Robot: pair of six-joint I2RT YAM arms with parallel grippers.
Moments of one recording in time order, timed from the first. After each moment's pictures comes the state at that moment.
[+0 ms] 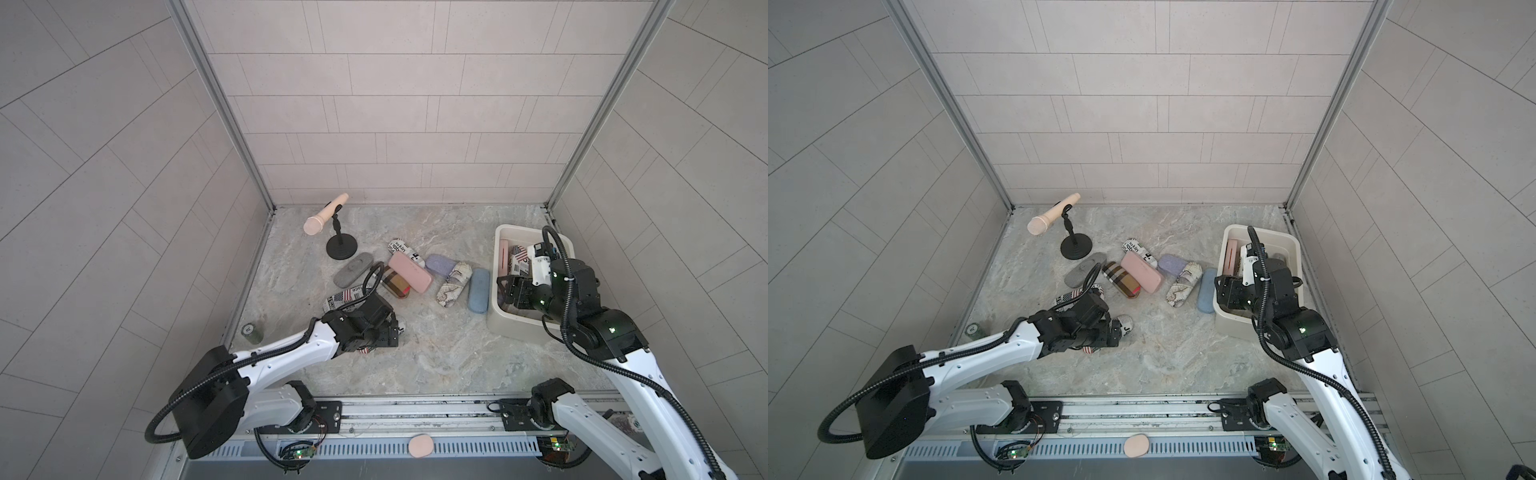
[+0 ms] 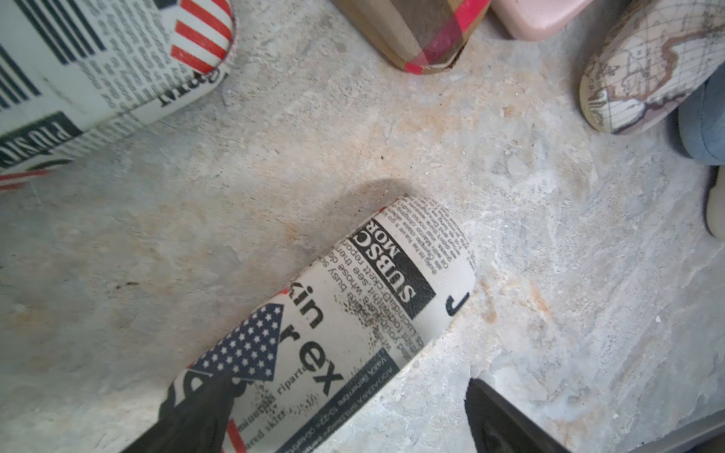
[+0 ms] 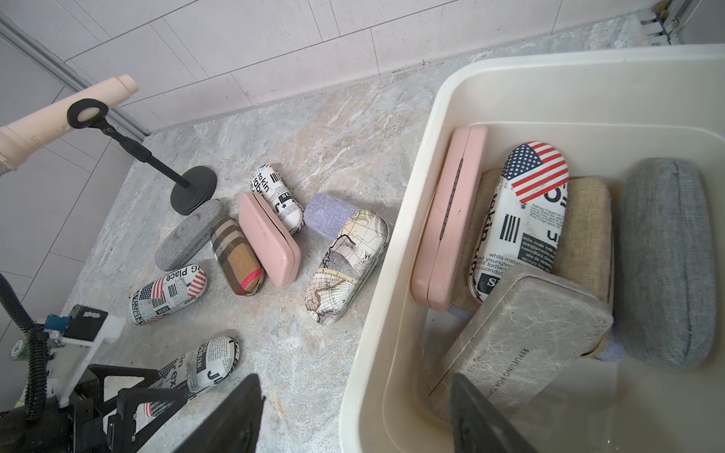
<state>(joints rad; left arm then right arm) -0.87 1.22 0.64 -0.51 -0.09 -0.78 0.27 0.76 0.97 -0.83 -0.04 0.37</state>
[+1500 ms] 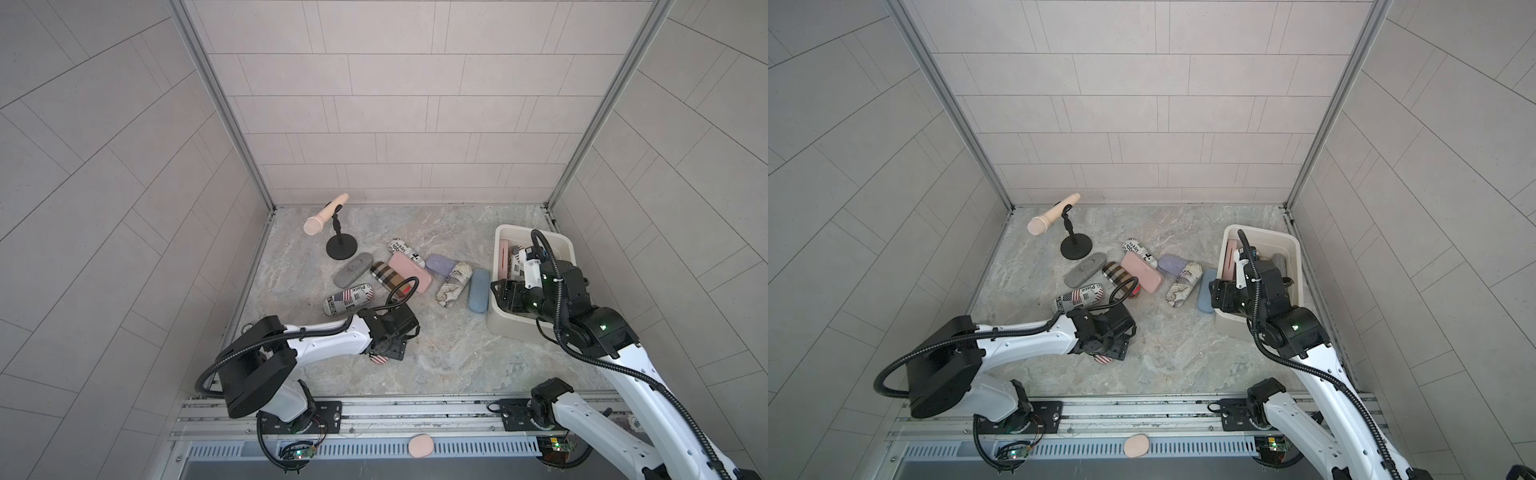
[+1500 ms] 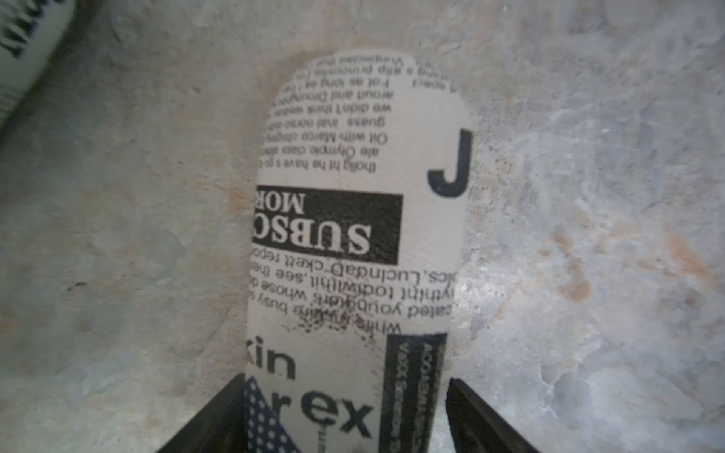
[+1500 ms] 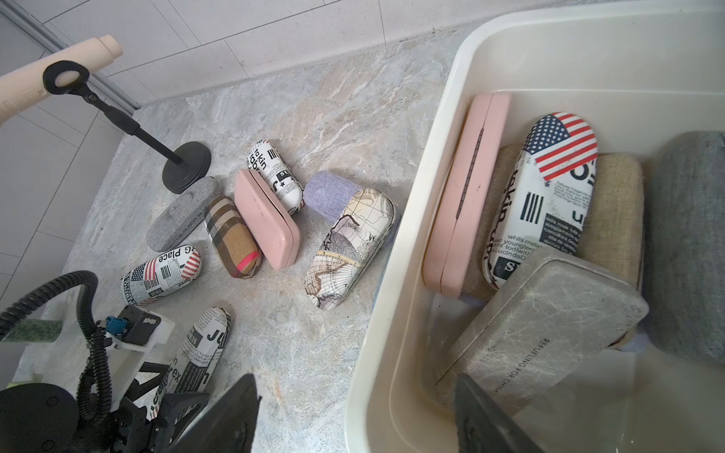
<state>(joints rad) -0.99 1.52 0.78 -0.62 -0.19 -0.74 0.32 0.78 0.94 -0.83 -0.01 0.39</state>
